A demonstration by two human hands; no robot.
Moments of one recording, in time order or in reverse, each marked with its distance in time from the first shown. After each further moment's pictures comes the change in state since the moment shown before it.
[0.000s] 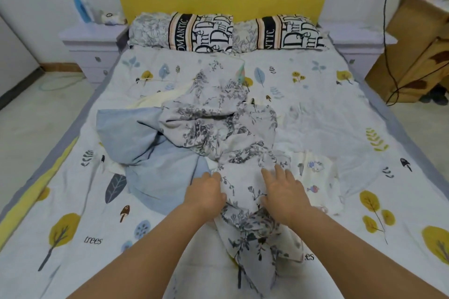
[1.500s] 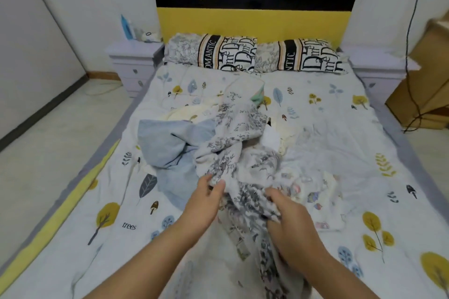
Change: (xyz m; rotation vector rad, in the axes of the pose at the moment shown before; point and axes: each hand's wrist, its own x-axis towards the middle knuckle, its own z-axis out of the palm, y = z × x) left_hand -0.125 0.013 -0.086 -0.969 0.143 -0.232; right_hand -0.124 -0.039 -0.078 0.753 0.250 -0.267
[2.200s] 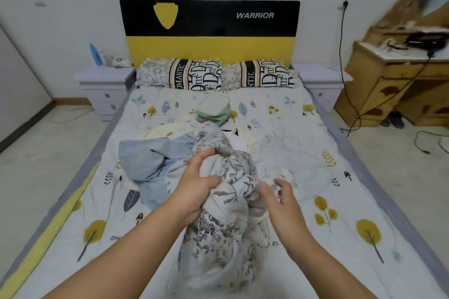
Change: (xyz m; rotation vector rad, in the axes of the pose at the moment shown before) left_hand -0.087 0.086 -0.003 -0.454 -0.168 0.184; right_hand -0.077 -0.055 -0.064 0.400 0.263 0.488
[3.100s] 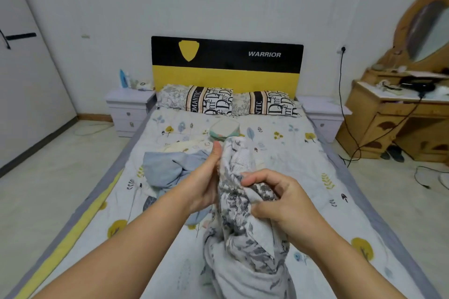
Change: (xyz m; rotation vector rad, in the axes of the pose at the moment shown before) left_hand -0.090 0.066 -0.023 -0.198 -0.337 -0.214; right_hand -0.125 -0.083 -0.025 0.216 -0.467 -0.532
